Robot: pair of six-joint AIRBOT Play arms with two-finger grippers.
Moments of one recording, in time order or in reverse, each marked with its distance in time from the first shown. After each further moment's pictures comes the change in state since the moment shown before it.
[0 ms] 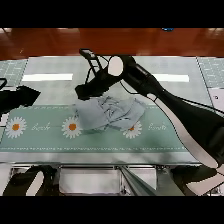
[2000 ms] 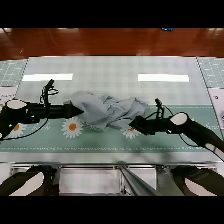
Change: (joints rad) left arm -0.051 -0.511 -0.311 -0.780 0.035 0.657; right arm -0.360 0.614 -1.339 0.481 -0.405 -0.146
